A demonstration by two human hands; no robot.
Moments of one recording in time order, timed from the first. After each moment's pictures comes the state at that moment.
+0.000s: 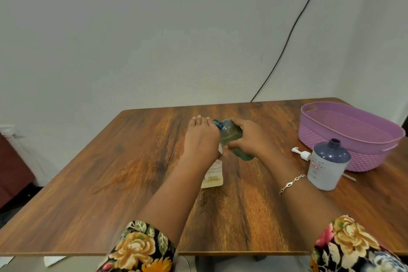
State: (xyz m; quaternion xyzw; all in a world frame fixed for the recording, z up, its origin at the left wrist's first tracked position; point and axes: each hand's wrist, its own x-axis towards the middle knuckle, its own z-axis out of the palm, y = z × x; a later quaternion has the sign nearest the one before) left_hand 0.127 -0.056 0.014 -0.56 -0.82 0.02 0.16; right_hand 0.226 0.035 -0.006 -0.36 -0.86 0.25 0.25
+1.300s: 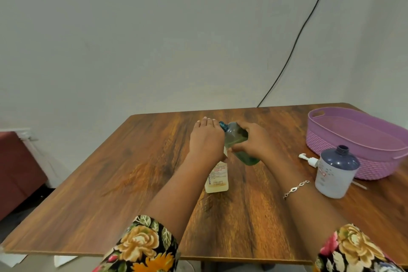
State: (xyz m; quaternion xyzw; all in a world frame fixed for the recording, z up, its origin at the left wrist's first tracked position) left_hand 0.128 -0.052 0.024 -0.55 -0.82 0.03 0.15; right_hand 0.222 0.039 -0.005 -0.37 -0.85 0.27 0.26
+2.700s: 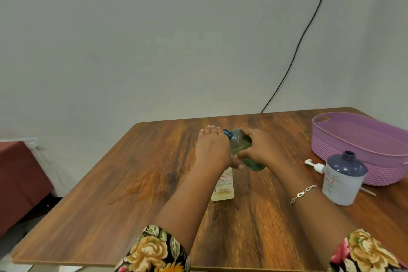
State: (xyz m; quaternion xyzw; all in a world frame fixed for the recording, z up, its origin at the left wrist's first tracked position) left_hand 0.132 -0.054 0.027 -0.54 -0.83 0.00 0.11; right_hand 0.223 0.035 0.003 -0.36 -0.86 0.27 0.25
